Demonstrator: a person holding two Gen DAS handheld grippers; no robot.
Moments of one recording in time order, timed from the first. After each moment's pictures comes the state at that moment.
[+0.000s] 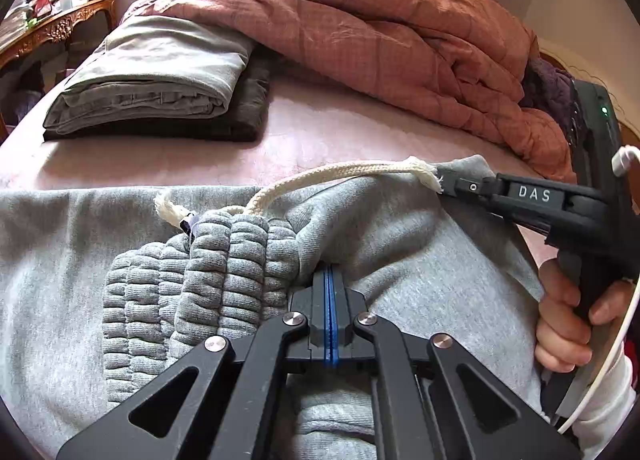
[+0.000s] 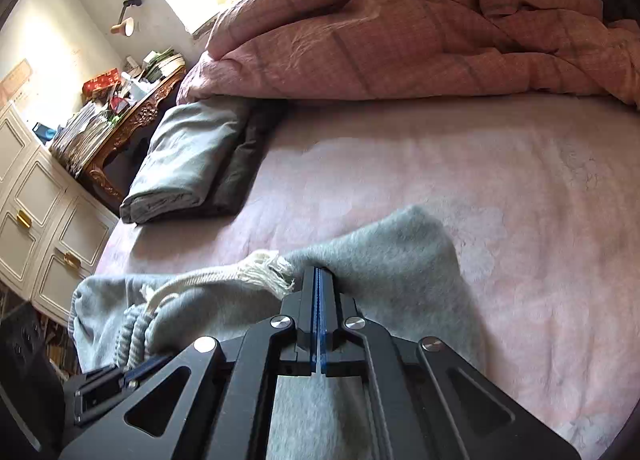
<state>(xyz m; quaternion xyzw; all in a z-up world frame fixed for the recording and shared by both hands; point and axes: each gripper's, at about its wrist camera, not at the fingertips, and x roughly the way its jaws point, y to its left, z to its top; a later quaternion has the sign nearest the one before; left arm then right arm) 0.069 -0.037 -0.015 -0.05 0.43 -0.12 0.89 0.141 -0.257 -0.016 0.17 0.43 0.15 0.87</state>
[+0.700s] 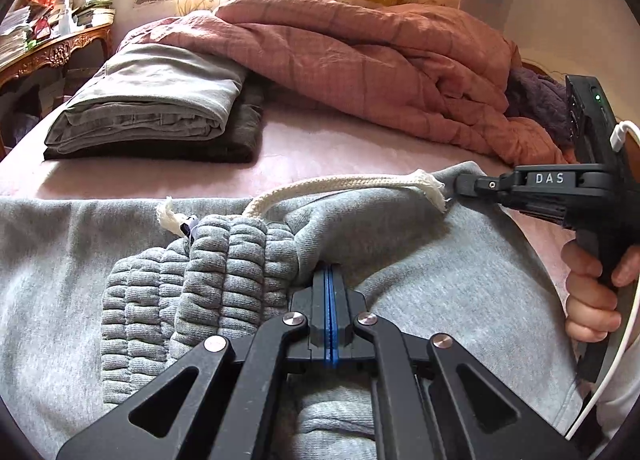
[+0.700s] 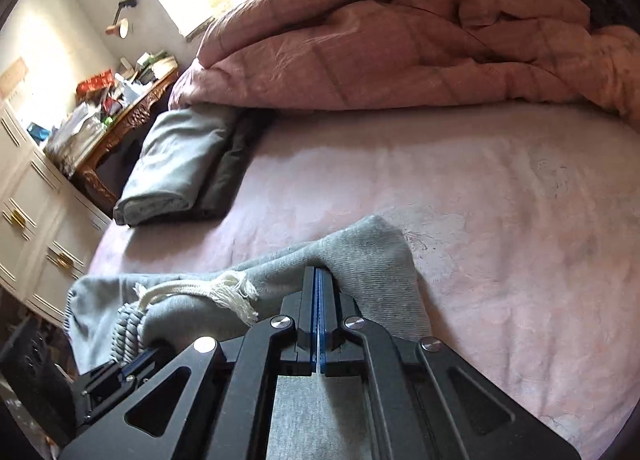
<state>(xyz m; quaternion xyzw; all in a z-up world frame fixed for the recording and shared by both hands) 0.052 -0.036 -0.023 -0.04 0.37 -0.14 0.92 0.134 -0.277 -0.006 0.16 0.42 0.14 0.88</state>
